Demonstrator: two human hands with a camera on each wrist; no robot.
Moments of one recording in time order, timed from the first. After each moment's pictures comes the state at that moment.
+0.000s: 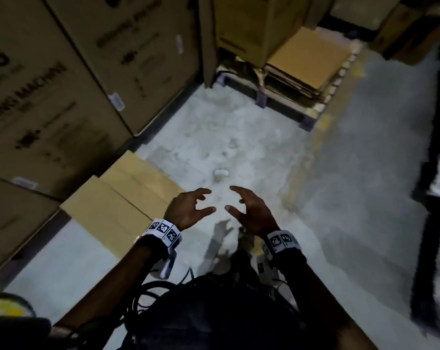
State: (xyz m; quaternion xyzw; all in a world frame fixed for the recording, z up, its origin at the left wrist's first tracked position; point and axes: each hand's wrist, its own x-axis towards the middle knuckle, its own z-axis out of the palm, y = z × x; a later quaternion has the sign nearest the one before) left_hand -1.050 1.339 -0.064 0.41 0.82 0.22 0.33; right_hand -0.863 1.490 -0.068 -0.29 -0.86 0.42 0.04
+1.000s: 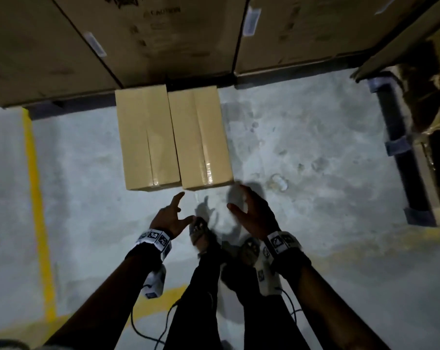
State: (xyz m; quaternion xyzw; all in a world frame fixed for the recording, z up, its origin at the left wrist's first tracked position) left_hand -1.145 1.254 -0.301 -0.11 0.86 0.29 0.40; right_hand -1.152 1.519 -0.240 -0.08 -0.88 0.35 -0.31
